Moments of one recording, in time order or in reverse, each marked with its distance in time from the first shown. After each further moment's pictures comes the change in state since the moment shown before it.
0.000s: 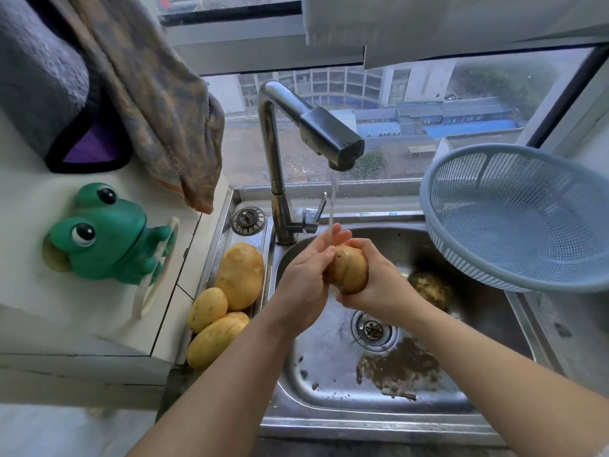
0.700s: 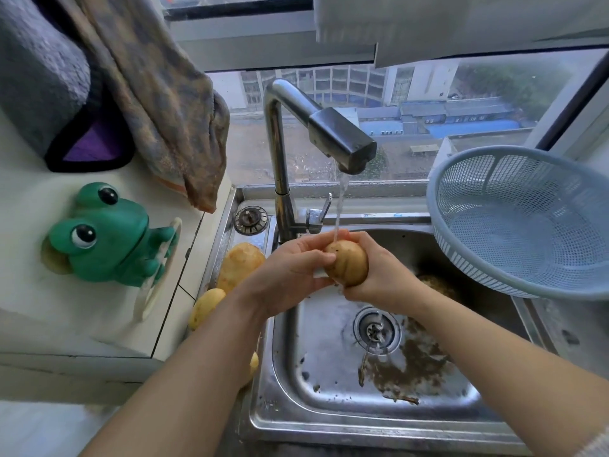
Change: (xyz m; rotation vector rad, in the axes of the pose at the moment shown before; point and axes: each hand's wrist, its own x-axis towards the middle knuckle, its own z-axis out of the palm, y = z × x) left_hand 0.013 0.026 -0.034 0.037 -0.286 -0.133; right_hand 0.019 -0.009 -0.007 -0.037 -0.084 0.004
